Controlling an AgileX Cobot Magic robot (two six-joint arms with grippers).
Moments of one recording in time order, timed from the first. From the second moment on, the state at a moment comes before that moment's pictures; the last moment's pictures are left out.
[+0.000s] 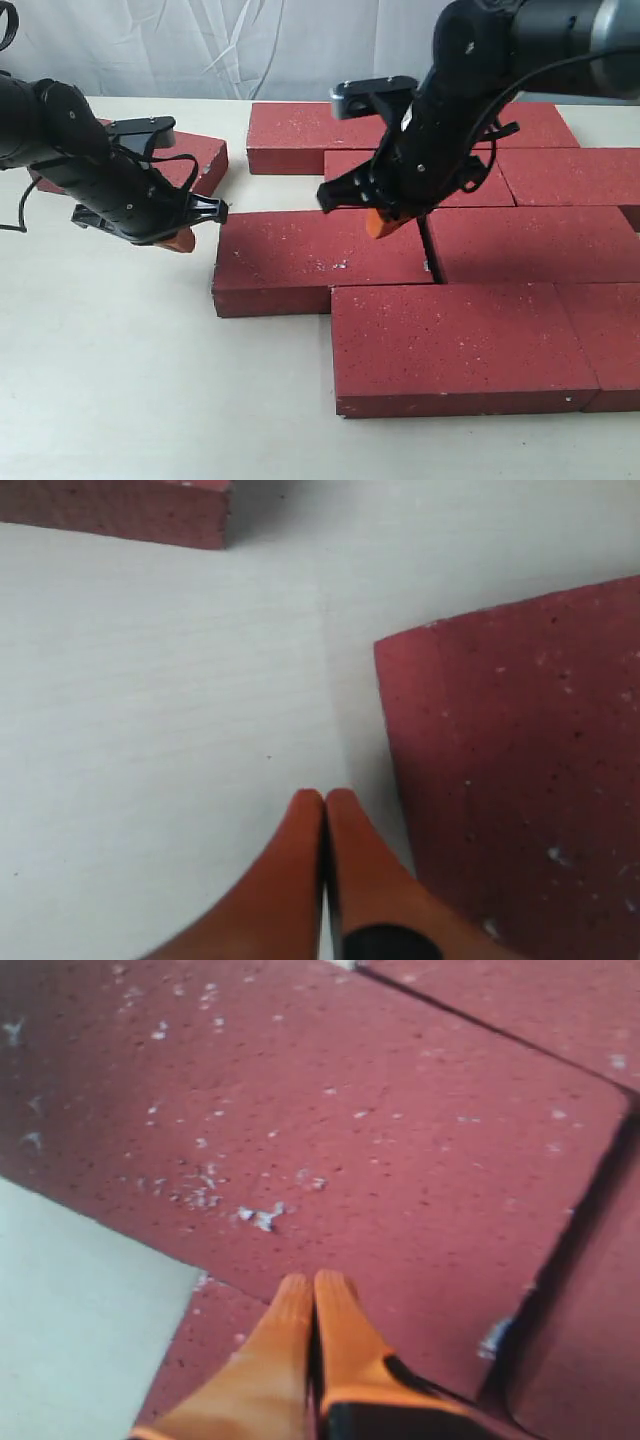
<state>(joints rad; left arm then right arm) -0.31 1.84 -1.02 -0.42 0.49 0.14 0.53 1.81 -1.30 0.19 0.86 0.00</state>
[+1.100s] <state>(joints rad) -0.41 1.92 -1.03 -0.46 0.47 0.16 0.37 1.69 -1.23 0.26 0.84 0.00</state>
